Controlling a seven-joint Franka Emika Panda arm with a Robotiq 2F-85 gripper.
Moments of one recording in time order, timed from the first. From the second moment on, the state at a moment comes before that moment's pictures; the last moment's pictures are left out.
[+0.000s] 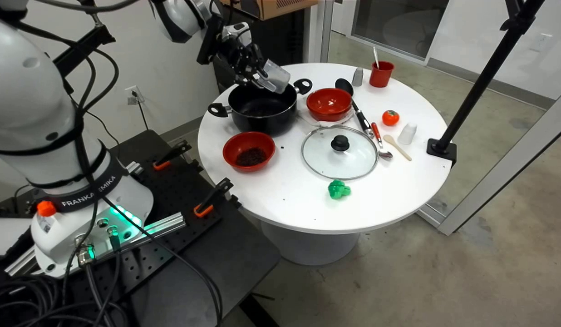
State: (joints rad) arm 0.23 0.71 0.33 -1.89 -1.05 1.38 0.69
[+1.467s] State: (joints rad) arm -0.06 0.34 -0.11 -1.97 -0.49 2.05 0.36
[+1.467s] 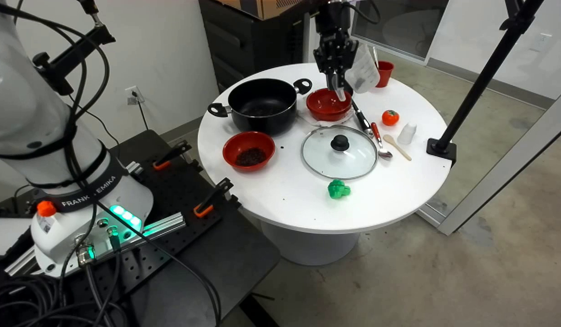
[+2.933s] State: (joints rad) arm -0.36 0.90 -0.16 -1.43 -0.10 1.82 -0.07
